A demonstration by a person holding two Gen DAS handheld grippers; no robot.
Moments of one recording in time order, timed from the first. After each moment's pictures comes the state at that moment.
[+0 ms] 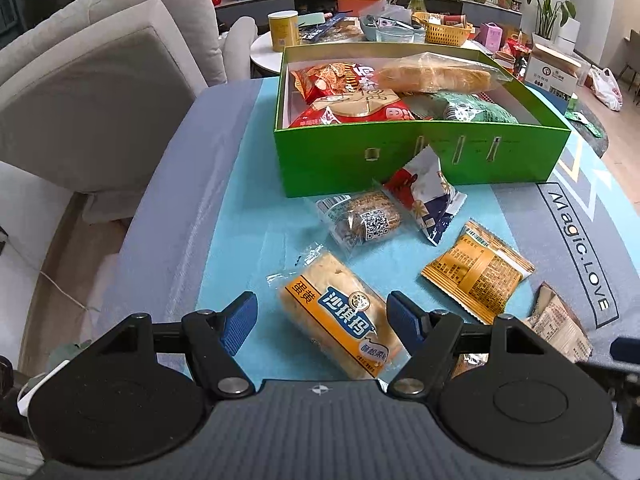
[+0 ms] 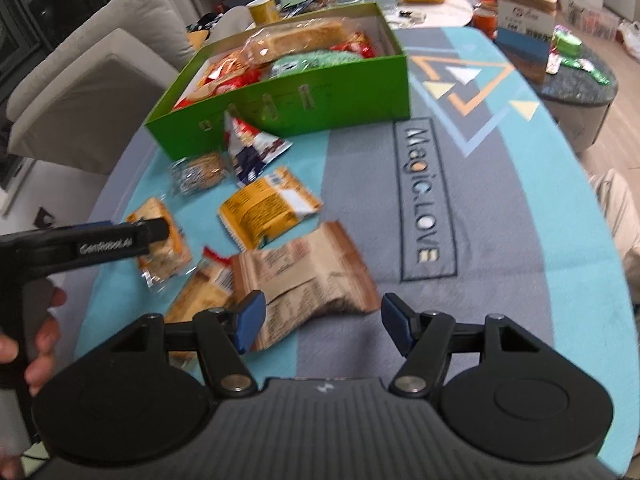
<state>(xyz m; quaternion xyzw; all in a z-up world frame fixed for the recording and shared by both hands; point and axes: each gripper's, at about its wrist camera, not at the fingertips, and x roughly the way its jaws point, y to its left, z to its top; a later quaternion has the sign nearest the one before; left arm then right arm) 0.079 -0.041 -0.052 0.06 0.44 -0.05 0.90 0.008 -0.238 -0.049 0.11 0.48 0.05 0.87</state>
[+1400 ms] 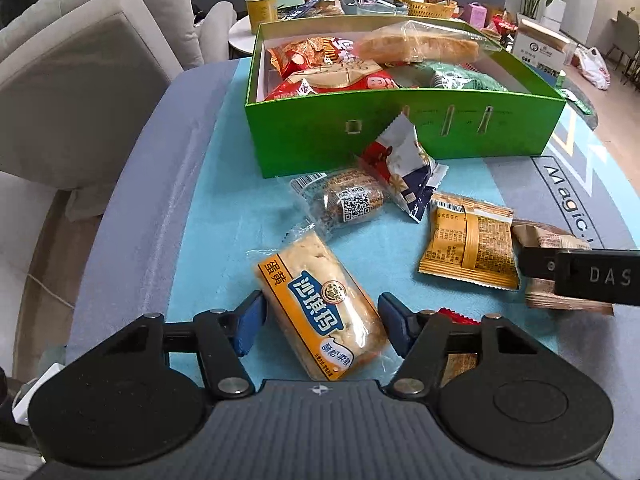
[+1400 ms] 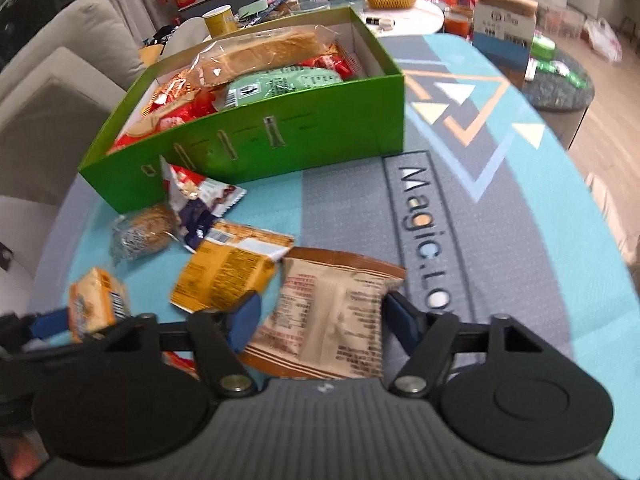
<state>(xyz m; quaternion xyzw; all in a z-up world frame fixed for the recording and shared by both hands) 0.090 -0.048 -0.071 0.07 0.46 -0.08 0.88 0.071 -0.231 -0.069 0.10 0.47 -0.03 0.88</state>
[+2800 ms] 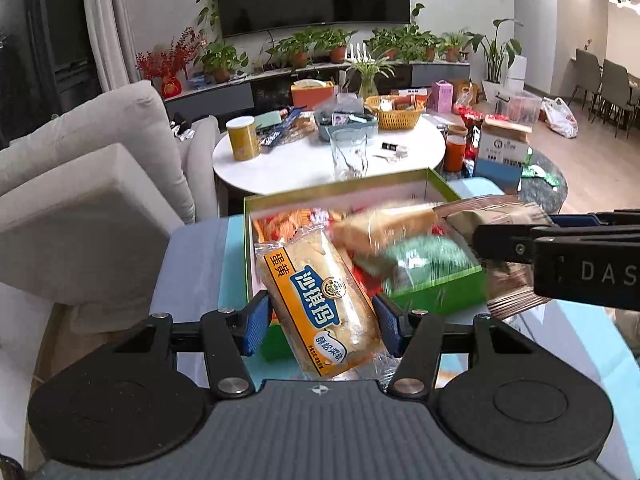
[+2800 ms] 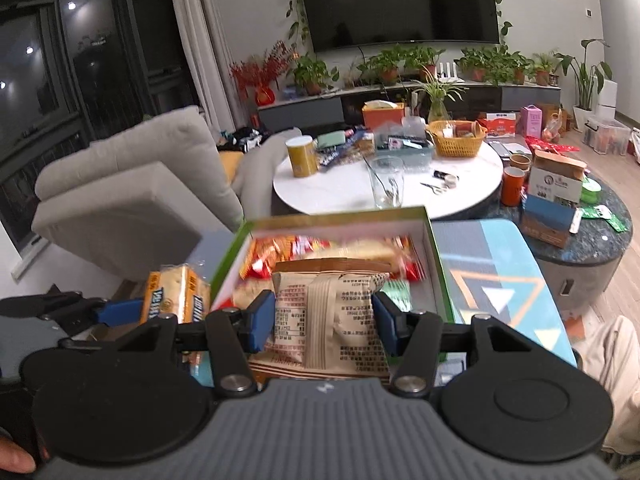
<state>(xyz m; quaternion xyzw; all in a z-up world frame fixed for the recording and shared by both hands) 0.120 -0.067 0.041 0.08 0.33 -0.13 0.93 0.097 -0.228 0.052 0.08 0.30 0.06 0.95</state>
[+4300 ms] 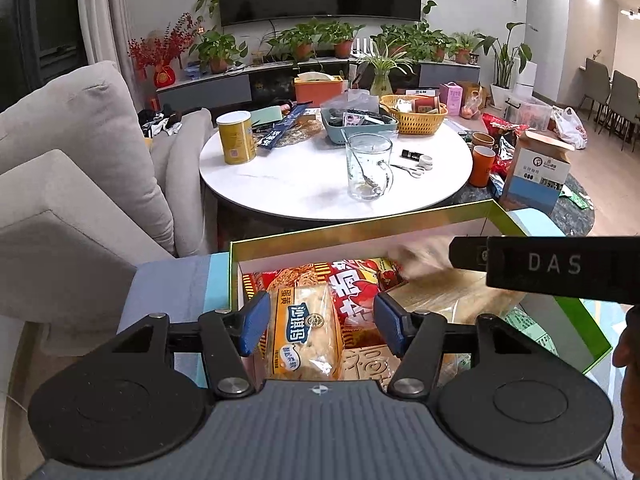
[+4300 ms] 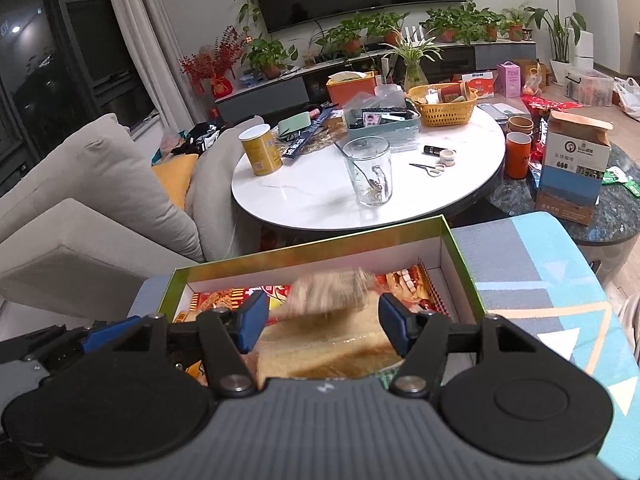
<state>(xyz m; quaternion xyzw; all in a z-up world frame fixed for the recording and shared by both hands) 0.258 -0.076 -0.002 0.06 0.34 -0.13 0.93 0.220 -0.228 0.012 0.13 0.34 0.01 0.93</state>
